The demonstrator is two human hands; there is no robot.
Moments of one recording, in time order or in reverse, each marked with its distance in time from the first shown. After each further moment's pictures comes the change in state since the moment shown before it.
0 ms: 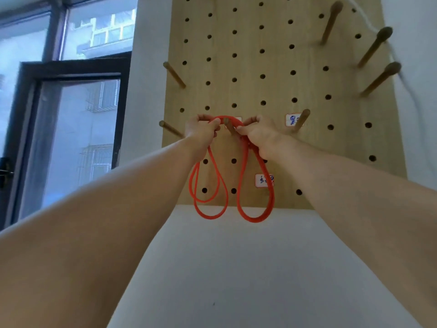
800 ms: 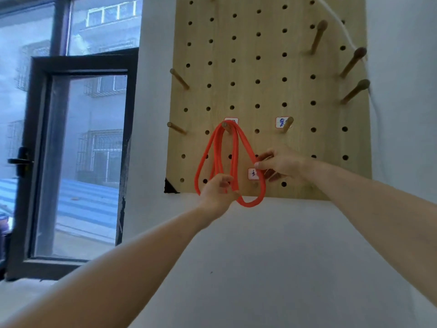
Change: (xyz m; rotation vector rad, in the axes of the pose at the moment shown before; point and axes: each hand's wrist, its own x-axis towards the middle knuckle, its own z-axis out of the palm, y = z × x) left_hand -0.157 -0.052 -0.017 0.386 -0.316 -0.057; right_hand -0.091 -0.007 -0.080 -0.468 -0.392 0.140
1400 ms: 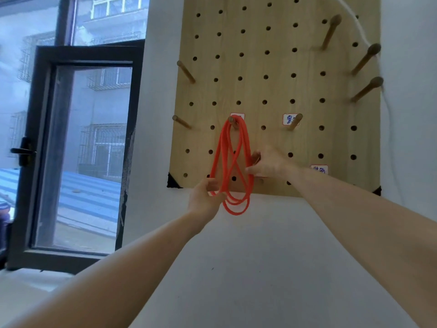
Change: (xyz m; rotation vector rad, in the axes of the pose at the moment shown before) left_hand -0.009 -0.034 -0.014 -0.127 0.140 -0.099; right_hand 0.022 -0.010 0.038 -0.298 0.097 -0.054
